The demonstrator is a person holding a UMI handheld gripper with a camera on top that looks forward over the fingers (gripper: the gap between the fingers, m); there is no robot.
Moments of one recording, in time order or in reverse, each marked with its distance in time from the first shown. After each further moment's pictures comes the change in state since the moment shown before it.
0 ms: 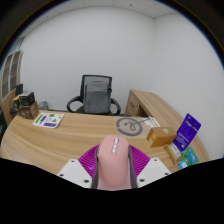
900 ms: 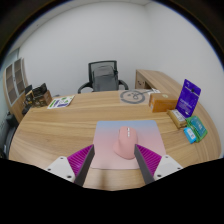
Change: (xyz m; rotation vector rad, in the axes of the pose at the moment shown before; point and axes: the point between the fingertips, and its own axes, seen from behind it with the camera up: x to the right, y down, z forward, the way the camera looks) arm 0.016 0.116 -0.079 -0.152 -0.176 0.116
